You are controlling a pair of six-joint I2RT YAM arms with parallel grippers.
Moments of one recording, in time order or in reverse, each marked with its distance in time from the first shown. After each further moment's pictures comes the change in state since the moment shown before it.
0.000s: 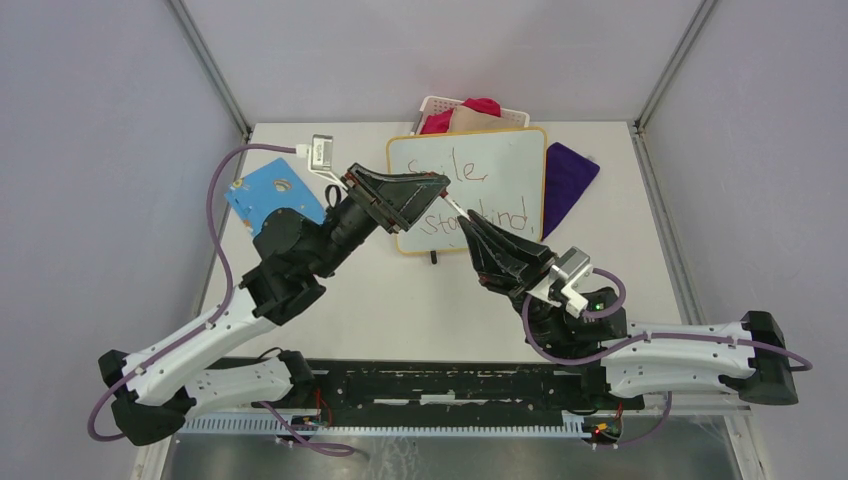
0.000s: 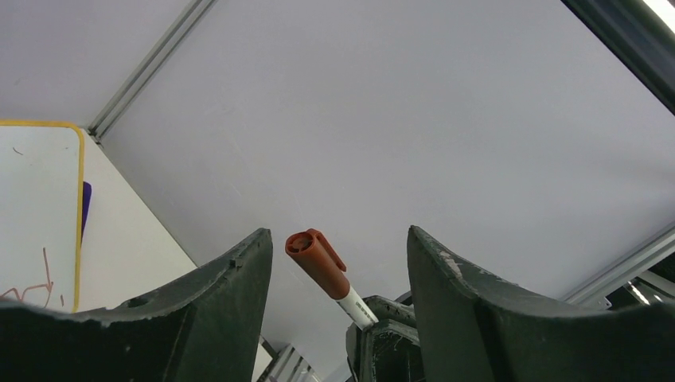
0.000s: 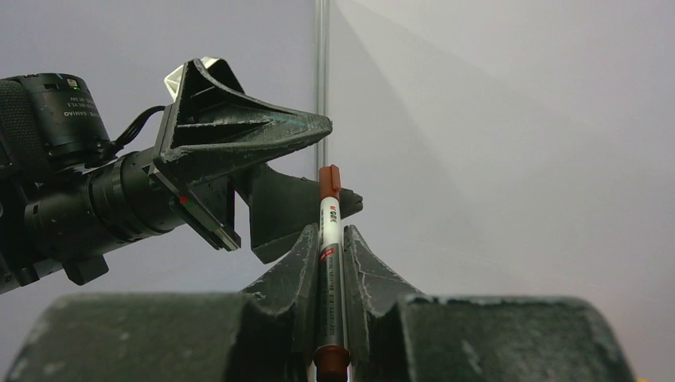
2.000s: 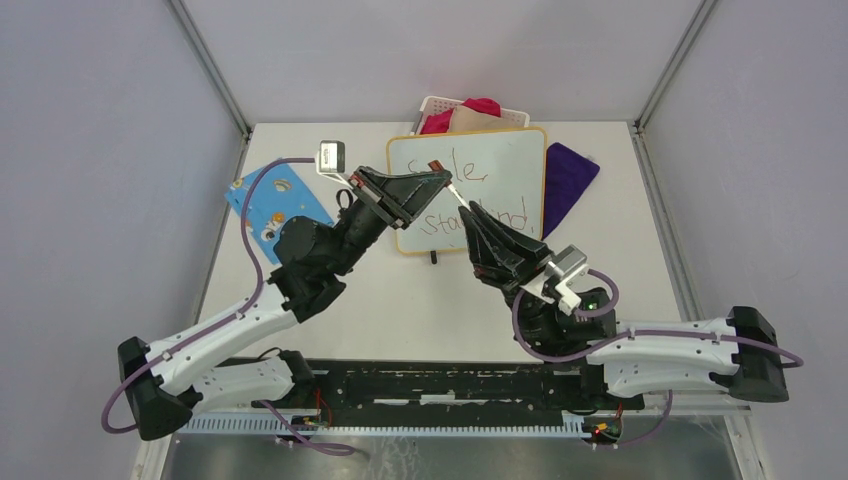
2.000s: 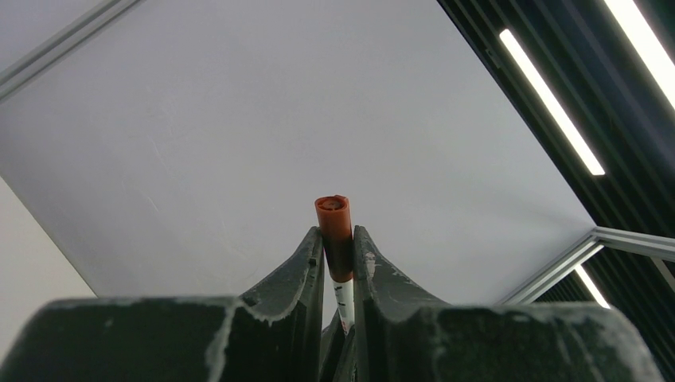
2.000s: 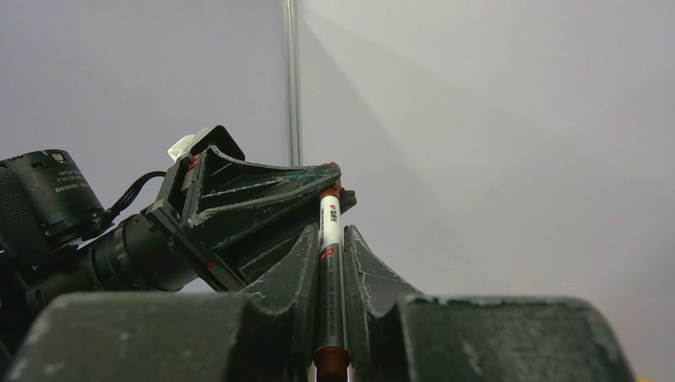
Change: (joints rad) left arm 0.020 0.058 -0.144 0.322 0.051 -0.251; right arm -0.008 0.077 0.011 0.141 0.050 -0.051
